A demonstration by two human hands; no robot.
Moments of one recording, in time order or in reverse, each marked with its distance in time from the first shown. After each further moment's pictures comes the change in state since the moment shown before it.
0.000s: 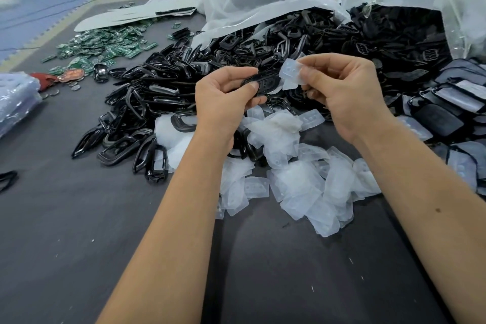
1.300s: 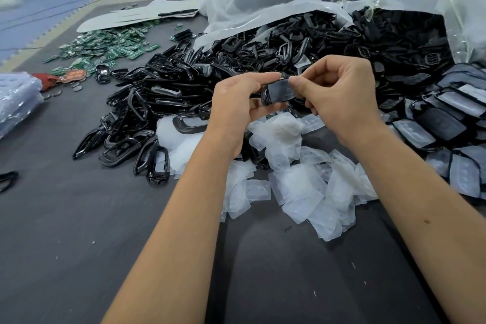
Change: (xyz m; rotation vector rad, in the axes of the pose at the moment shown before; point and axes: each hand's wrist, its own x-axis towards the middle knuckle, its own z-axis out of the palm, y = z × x) left_hand -0.002 -0.001 0.005 -0.107 -0.206 -0.078; right_hand -0.002 0.001 0.010 -0.356 0.092 -0.153
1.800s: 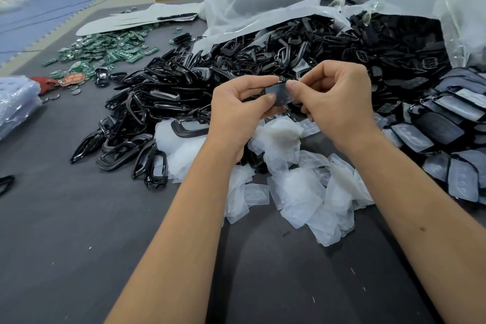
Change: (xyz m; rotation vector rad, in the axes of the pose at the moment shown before) left_hand -0.004 -0.005 0.003 0.114 0.017 0.103; right_hand -0.004 -0.006 0.004 -0.046 0.039 0.000
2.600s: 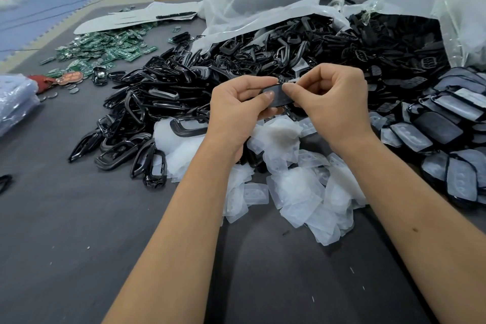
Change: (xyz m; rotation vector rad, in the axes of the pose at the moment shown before) left_hand -0.001 0.001 0.000 0.005 0.010 -0.048; right_hand -0.002 0.004 0.005 -0.026 0.034 -0.018
